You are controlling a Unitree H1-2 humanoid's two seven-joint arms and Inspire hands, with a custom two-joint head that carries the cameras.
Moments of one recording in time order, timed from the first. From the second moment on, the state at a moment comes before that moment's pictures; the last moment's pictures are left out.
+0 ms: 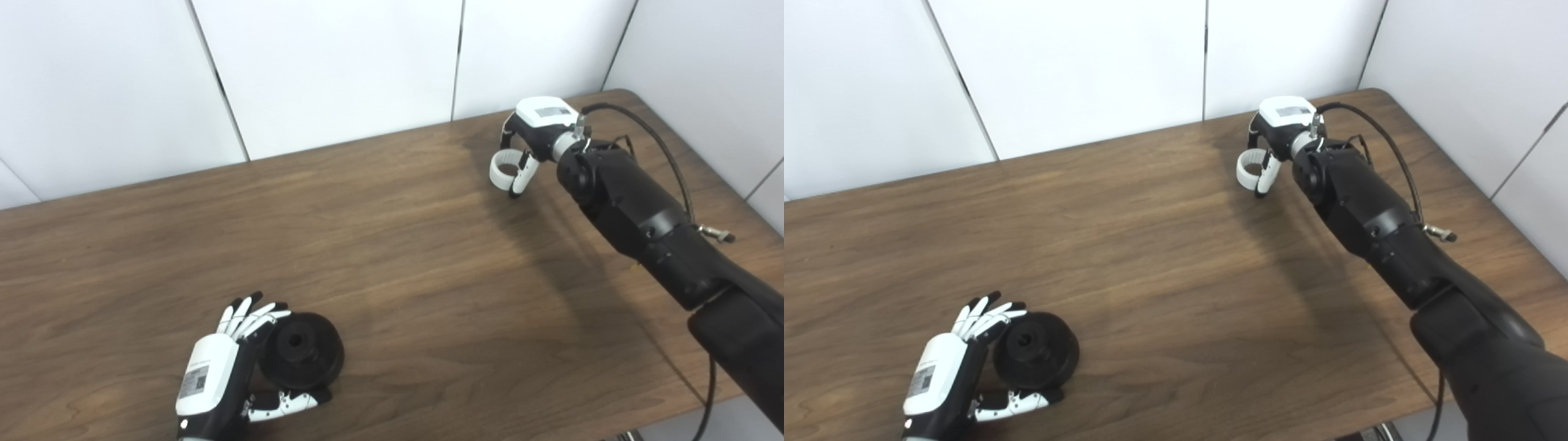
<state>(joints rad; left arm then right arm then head) 0.15 0.24 -0.29 -0.18 0.78 -0.13 0.04 -0.55 -0.61 0.32 0.33 -0.86 0.32 0.29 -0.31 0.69</state>
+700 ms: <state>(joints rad) 0.15 0.21 -0.32 -0.19 0.83 -0.05 0.04 -0.43 -0.68 0.30 -0.09 -0.85 0.23 0.39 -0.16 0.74</state>
